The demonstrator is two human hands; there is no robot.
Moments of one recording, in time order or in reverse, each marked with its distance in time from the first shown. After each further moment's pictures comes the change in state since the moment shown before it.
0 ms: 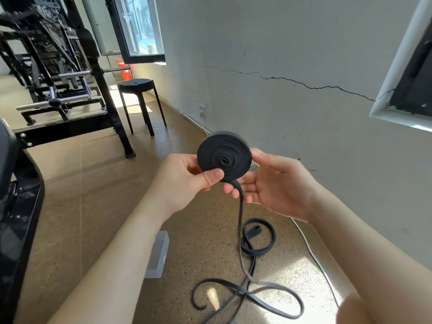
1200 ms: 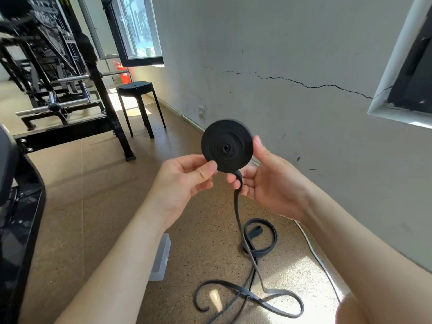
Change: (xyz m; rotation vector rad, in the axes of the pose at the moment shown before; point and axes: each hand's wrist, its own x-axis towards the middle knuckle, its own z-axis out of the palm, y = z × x) left_hand 0.003 -0.011 0.005 -0.511 -0.013 -0.138; right_hand 0.007 0.004 0.008 0.040 0.152 -0.076
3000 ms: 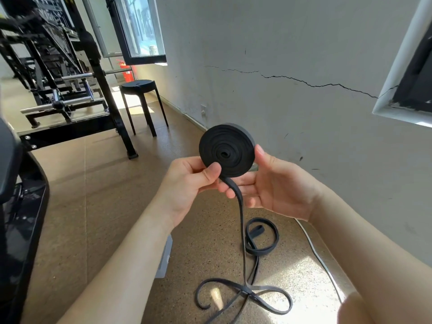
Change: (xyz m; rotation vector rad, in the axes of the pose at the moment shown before) left_hand 0.000 -0.004 0.003 0.072 -0.090 0.092; right_hand -0.004 -0.004 -0.007 -0.018 -0.242 0.099
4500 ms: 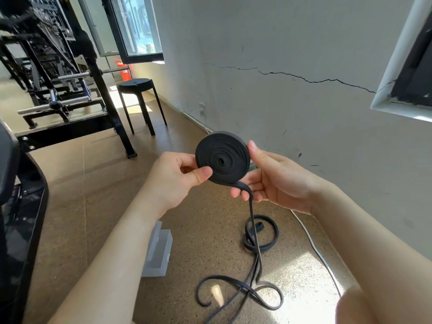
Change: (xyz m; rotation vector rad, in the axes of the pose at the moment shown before) left_hand 0.002 0.009 -0.015 0.523 0.119 0.003; right_hand -0.002 -0.004 0.002 -0.266 0.227 0.032
